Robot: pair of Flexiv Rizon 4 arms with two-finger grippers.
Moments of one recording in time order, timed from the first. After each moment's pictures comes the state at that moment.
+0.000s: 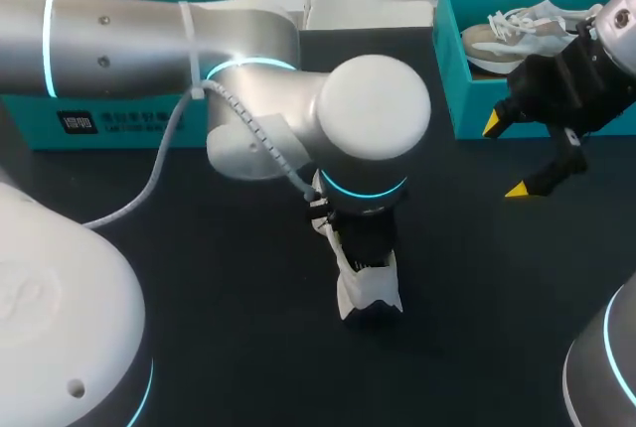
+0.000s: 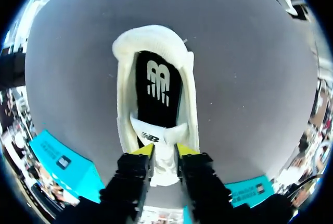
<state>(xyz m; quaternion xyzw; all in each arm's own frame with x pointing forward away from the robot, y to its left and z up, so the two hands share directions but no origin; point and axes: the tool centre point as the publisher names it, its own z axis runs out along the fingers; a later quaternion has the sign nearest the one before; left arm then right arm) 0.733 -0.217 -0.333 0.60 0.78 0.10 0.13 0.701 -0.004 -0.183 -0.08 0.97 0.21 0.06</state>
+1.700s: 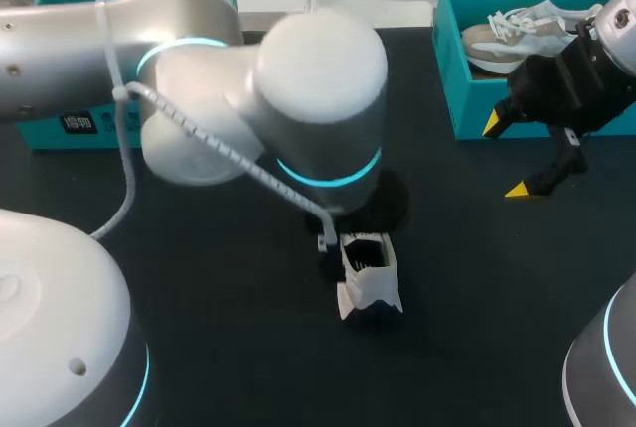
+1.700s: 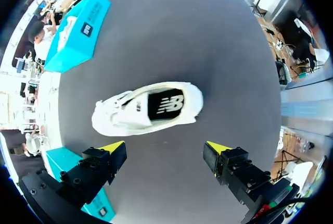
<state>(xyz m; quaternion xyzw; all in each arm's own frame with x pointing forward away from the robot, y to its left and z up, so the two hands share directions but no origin) 0.645 -0.182 -0.282 0.01 0.99 -0.02 0.10 0.701 -0.004 -0.183 -0.08 0.97 0.21 0.06</state>
